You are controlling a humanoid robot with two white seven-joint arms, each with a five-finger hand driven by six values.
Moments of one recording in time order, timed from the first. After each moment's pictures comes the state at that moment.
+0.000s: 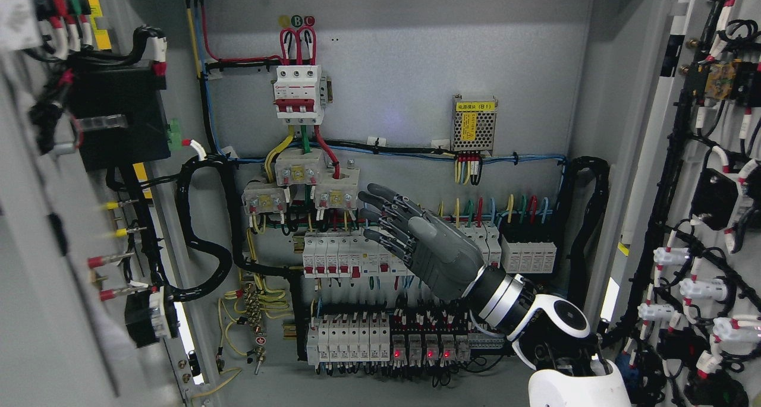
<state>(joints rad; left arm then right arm) 0.00 0.05 -0.21 0.00 0.32 -0.06 -0.16 -0.75 0.11 0.03 -1.40 -0.39 0.39 0.75</state>
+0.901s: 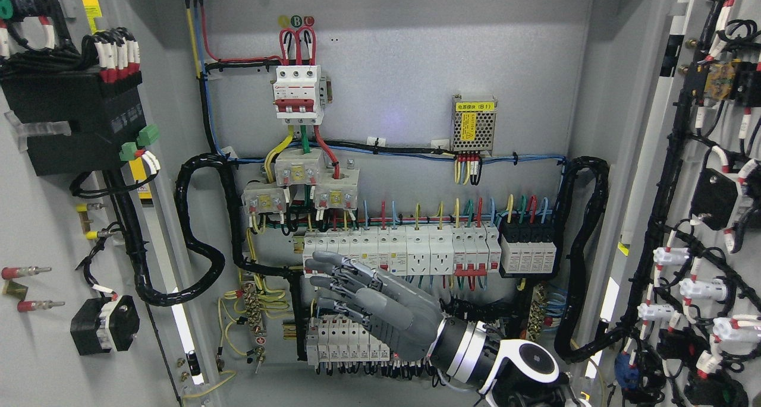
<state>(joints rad) 0.00 0.05 -0.21 0.00 0.32 -0.06 -0.16 -0.60 0.10 0.22 -1.54 -0.40 0.43 0.75</state>
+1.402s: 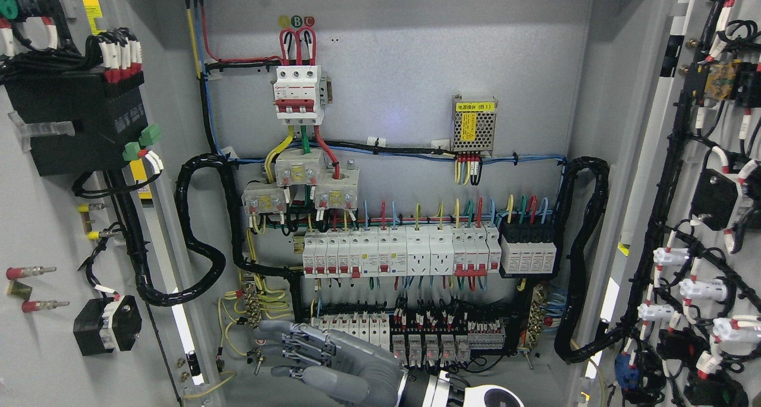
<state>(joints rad) 0.00 0.05 -0.21 0.00 0.32 -0.06 -0.16 -0.51 0.10 0.40 -1.61 -0.38 0.43 0.75</state>
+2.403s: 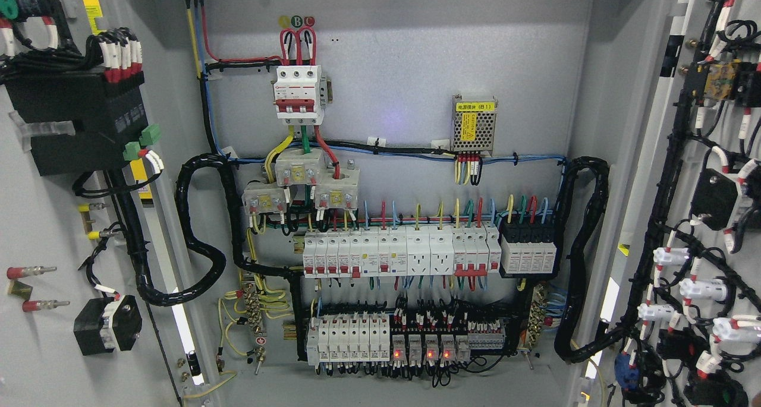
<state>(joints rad) 0.00 0.05 -0.21 0.00 0.32 -0.06 -0.16 -0.49 0.13 0.65 -1.61 -0.30 0.37 0.70</state>
